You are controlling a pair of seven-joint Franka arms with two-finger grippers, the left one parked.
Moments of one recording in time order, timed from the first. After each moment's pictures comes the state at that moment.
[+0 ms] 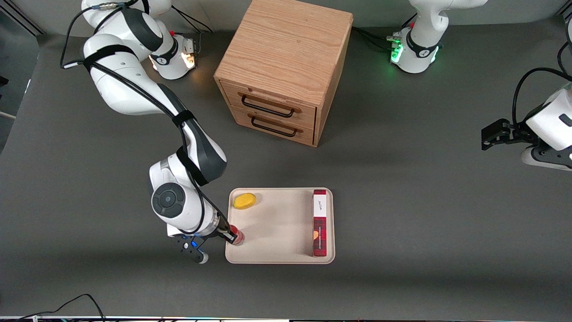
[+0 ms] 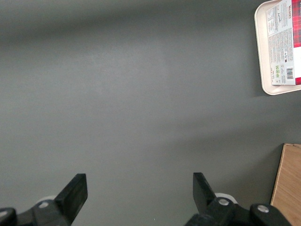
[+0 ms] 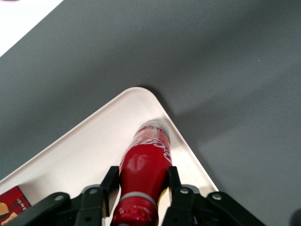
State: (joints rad) arm 0.22 0.97 0.31 -0.96 -0.24 2.01 1.10
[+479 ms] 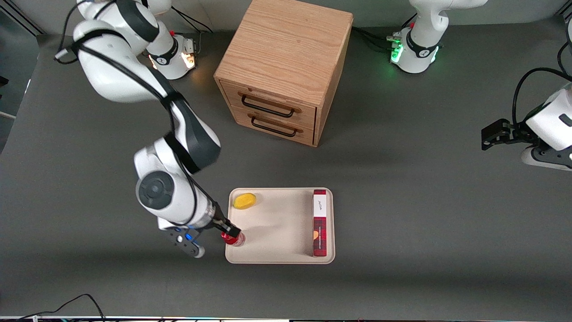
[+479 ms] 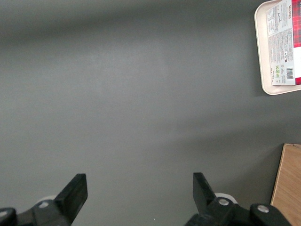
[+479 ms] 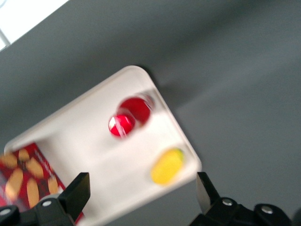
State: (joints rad) arm 0.19 0.82 0.41 -0.88 -0.26 1.66 1.02
